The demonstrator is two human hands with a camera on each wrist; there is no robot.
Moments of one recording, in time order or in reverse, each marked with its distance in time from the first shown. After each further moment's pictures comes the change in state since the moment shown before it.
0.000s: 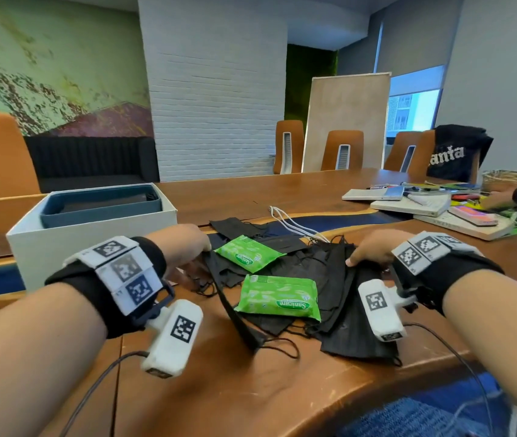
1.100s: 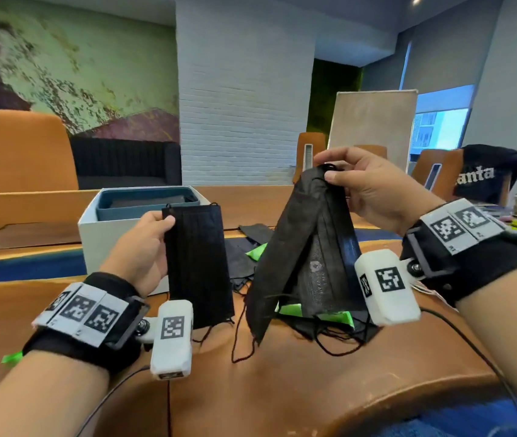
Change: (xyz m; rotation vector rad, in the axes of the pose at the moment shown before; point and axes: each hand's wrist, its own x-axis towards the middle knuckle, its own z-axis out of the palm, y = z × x) left_hand -0.018 -0.076 -0.060 -0.858 0.163 0.341; right_hand -0.092 -0.095 -0.036 1.101 -0.054 -0.899
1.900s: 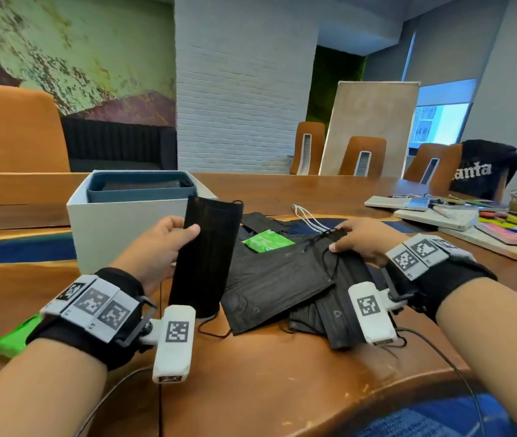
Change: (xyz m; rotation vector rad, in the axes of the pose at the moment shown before) left_hand 0.005 -0.028 0.004 0.262 -0.061 -0.134; right_hand 0.014 0.098 -0.030 -0.811 0.081 0.564
